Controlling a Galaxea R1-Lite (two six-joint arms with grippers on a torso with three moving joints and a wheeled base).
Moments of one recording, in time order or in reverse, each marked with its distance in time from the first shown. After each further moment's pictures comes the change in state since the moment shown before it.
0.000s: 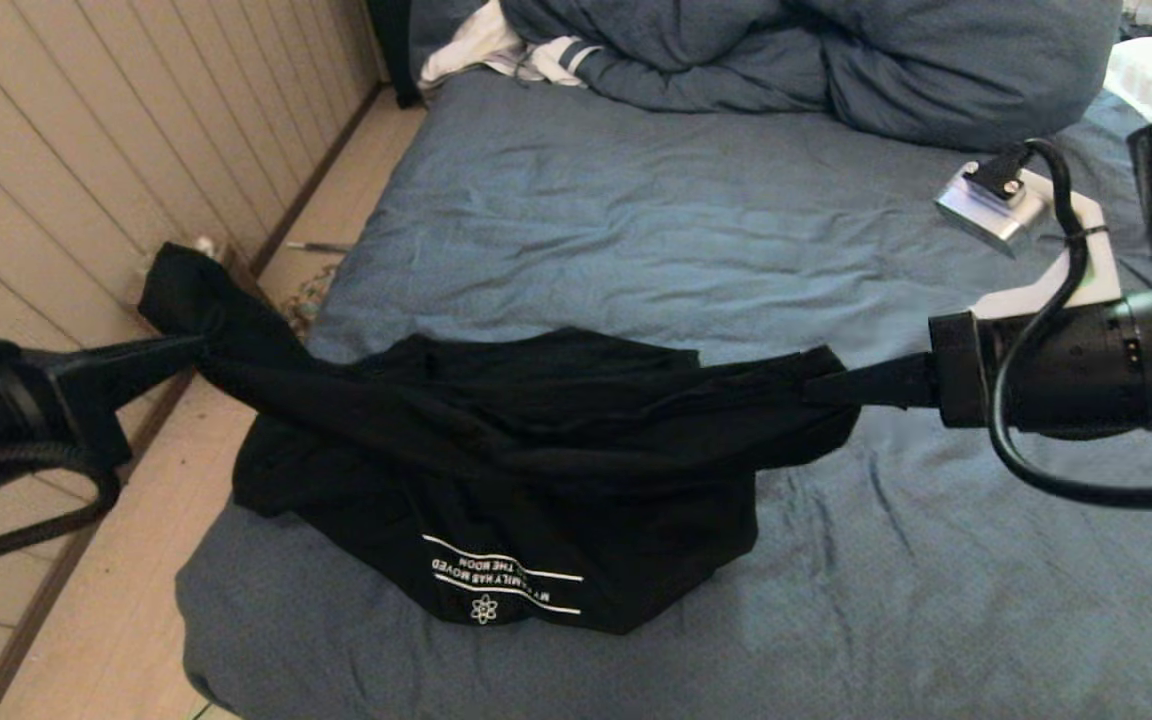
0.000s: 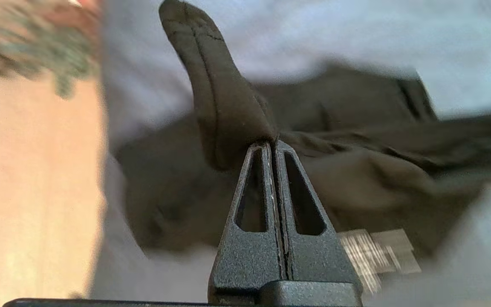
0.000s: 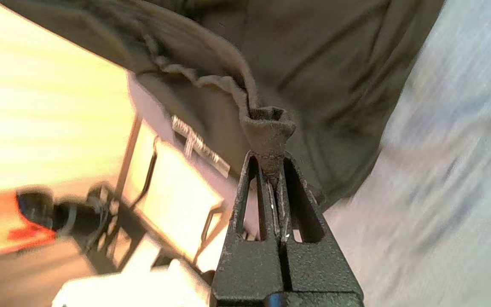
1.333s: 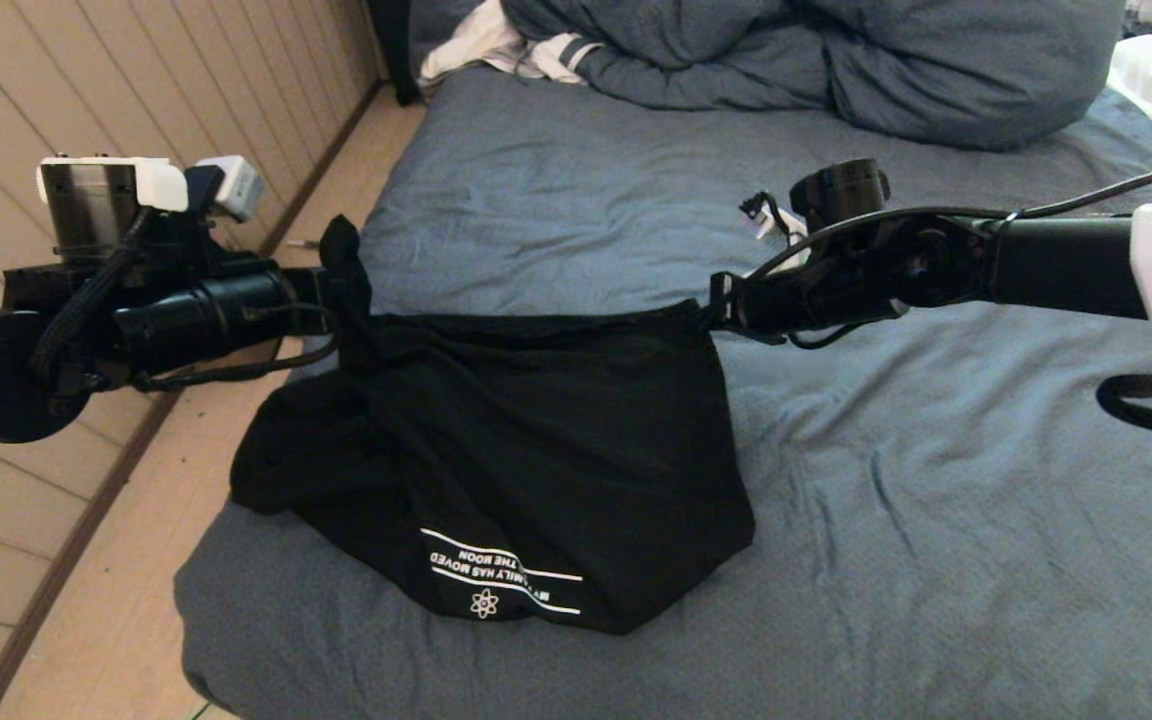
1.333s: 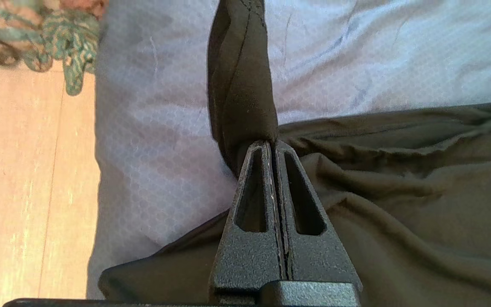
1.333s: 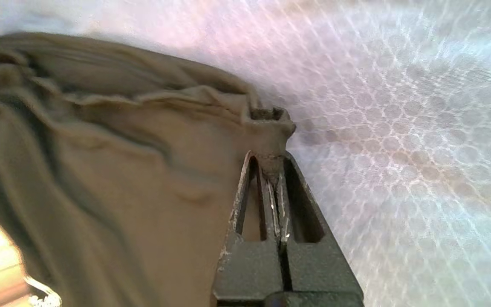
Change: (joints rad) left arm 0.086 0.629 -0.425 -0.134 -0.005 -0.009; right arm -0.137 0.750 -0.726 -0.002 -0.009 0.001
